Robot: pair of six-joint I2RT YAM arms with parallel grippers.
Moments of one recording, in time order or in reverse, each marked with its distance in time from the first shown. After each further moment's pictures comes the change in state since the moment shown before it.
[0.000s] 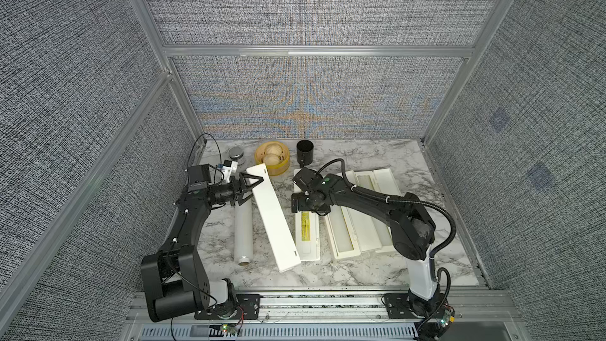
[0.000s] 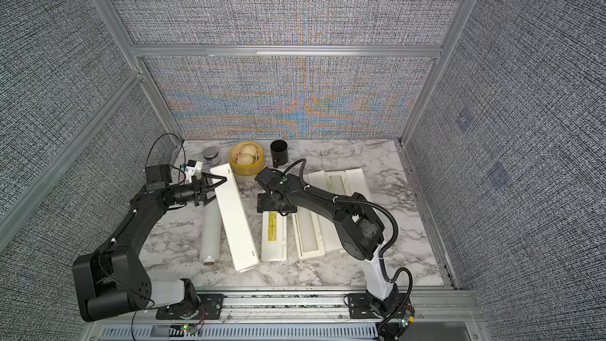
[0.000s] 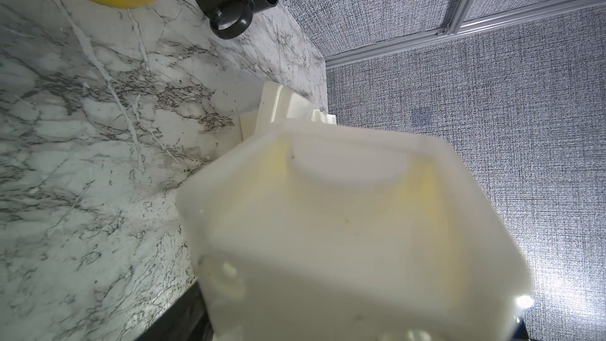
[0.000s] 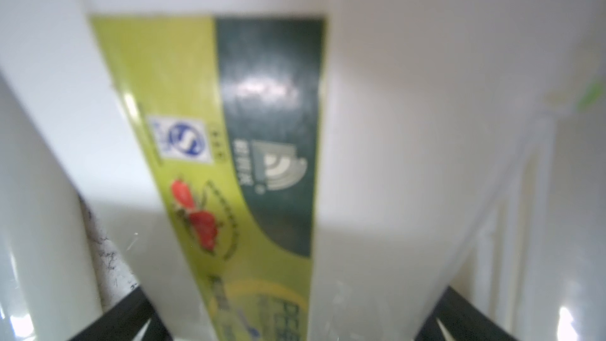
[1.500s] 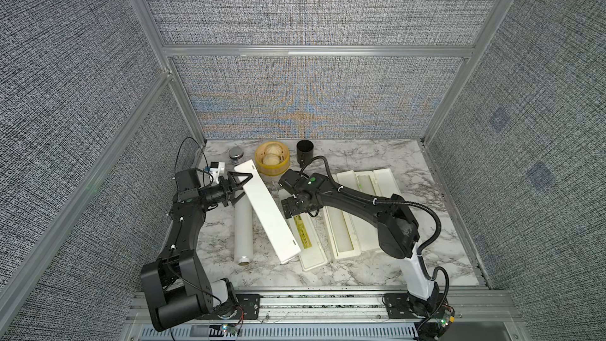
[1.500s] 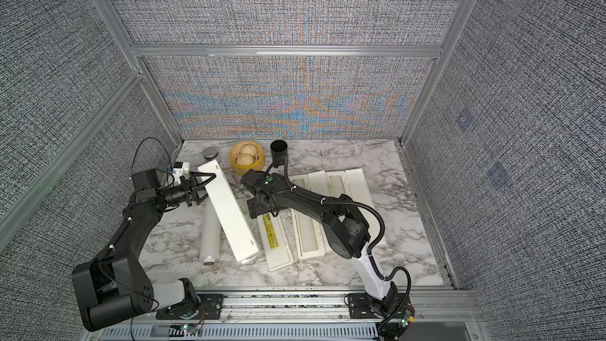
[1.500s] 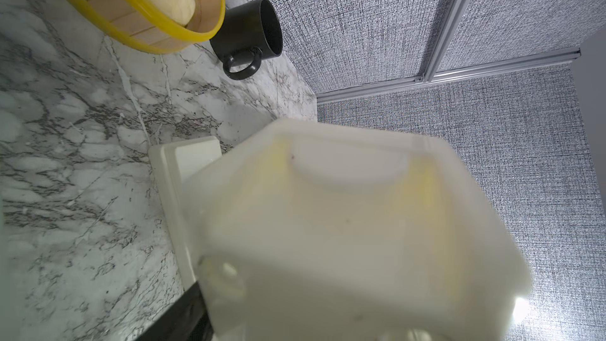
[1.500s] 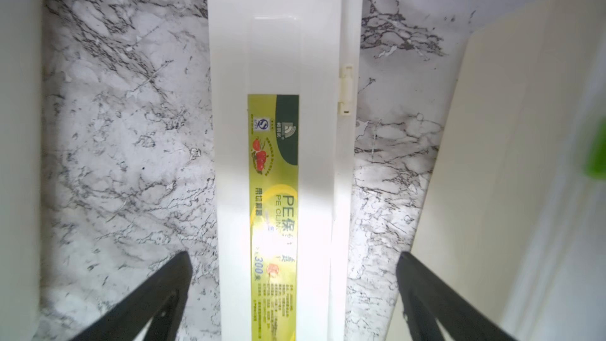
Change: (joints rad) left arm 0.092 -0.043 -0.087 0.217 0.035 -0.188; right arm 0.067 0.090 0.209 -0.164 0.092 -0.213
